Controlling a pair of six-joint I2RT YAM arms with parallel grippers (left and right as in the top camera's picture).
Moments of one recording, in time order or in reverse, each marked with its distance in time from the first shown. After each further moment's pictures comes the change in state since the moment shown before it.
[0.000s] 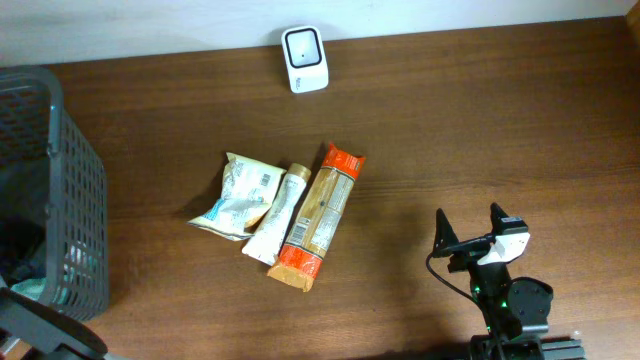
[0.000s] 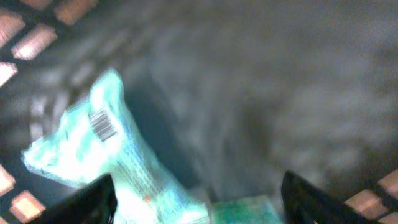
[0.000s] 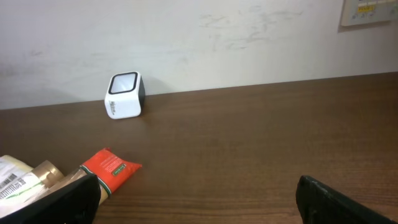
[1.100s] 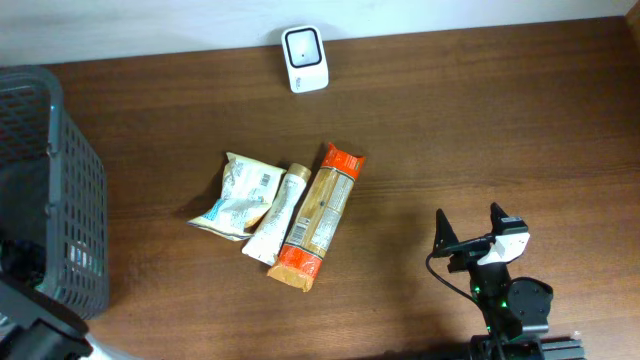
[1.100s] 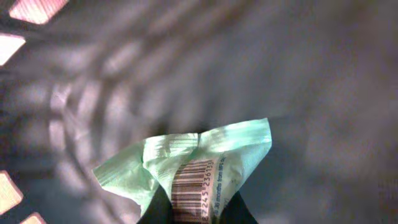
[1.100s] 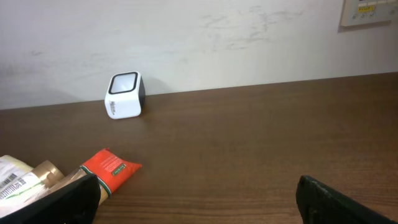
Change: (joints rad) left arm 0.008 0.147 -0.004 -0.008 -0.183 -0.056; right arm 0.000 0.000 0.000 0.000 0.000 0.000
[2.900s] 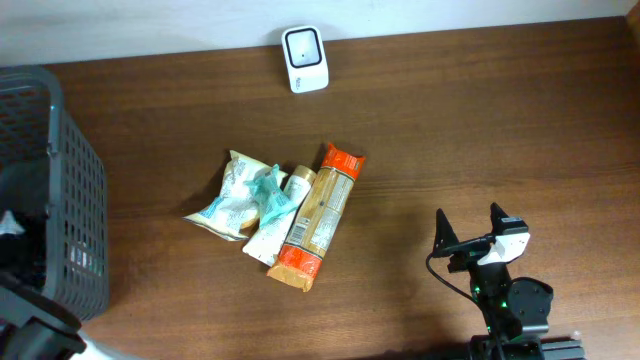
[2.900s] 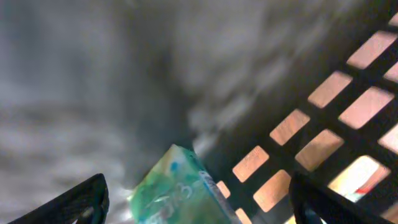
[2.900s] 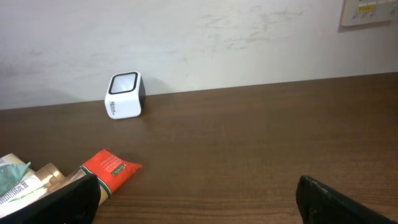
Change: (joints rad) left arm 0.037 0.043 0.135 -0.290 0.653 0.195; right arm 0.000 0.000 0.000 0.000 0.000 0.000
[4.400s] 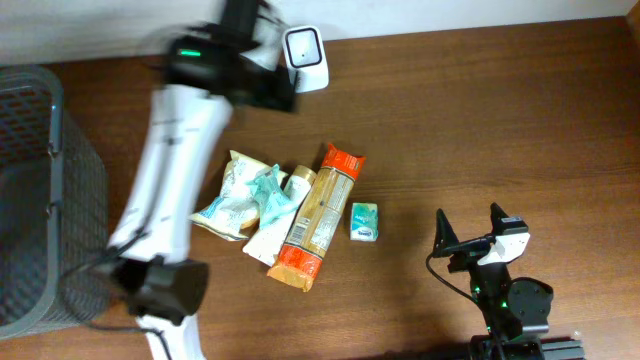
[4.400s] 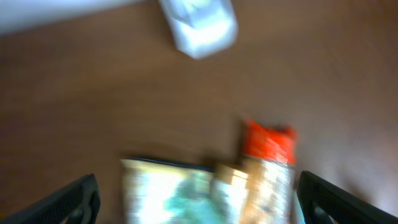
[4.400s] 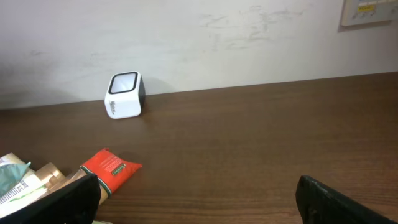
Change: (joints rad) left arm -1.176 0.076 0.866 -0.146 -0.356 0.024; right arm 0.000 0.001 0.000 0.000 0.000 0.000
